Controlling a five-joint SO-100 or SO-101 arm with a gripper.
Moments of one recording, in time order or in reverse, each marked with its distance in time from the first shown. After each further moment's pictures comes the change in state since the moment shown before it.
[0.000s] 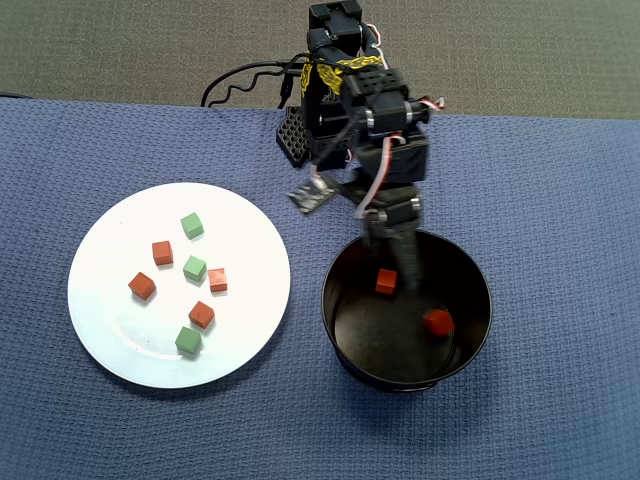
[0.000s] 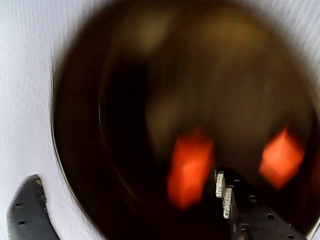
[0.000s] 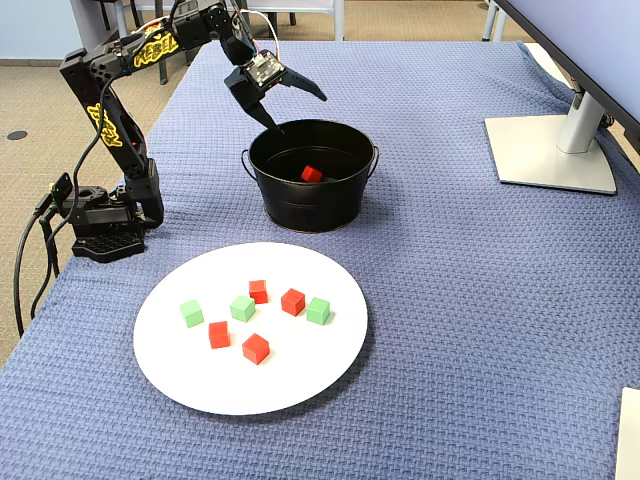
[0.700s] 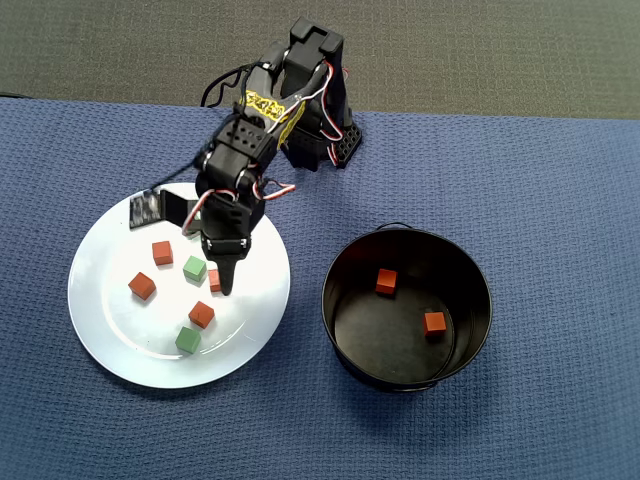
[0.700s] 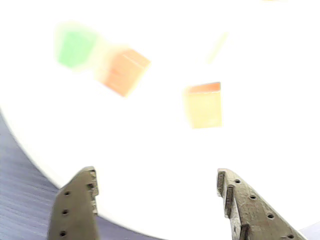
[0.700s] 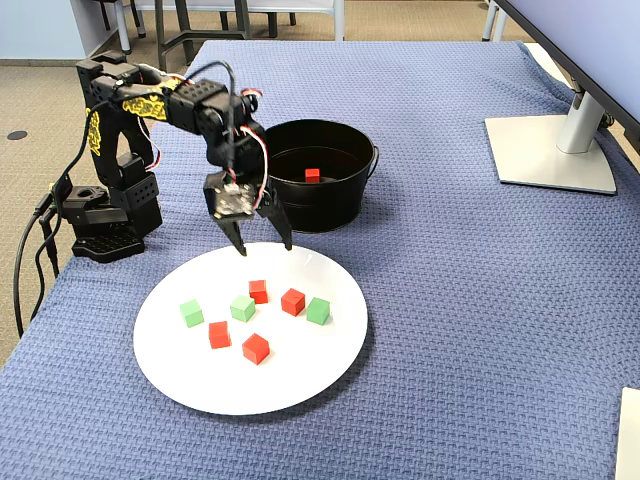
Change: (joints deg) arm 38.3 -19.8 3.7 -1.9 -25.0
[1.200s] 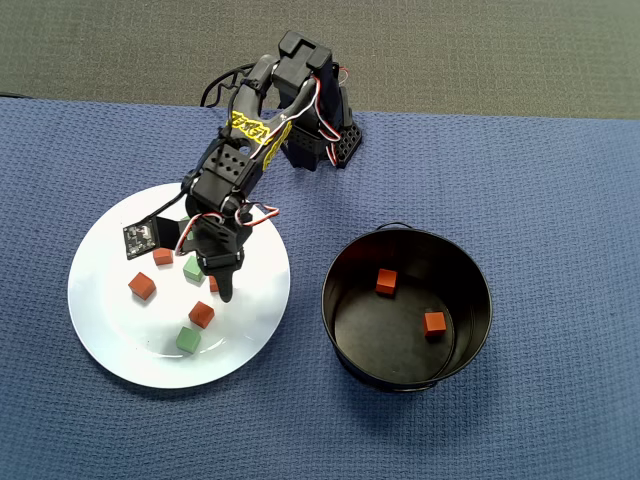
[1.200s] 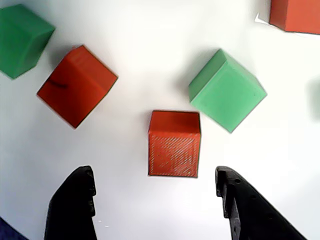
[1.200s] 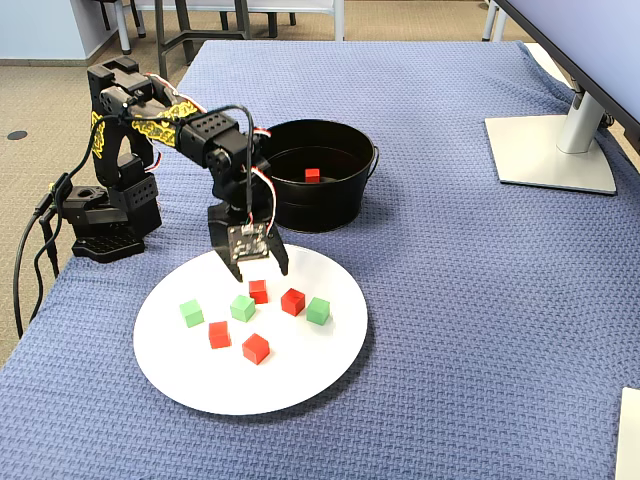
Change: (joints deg) arm 2.9 -9.4 1.1 -5.4 -6.2
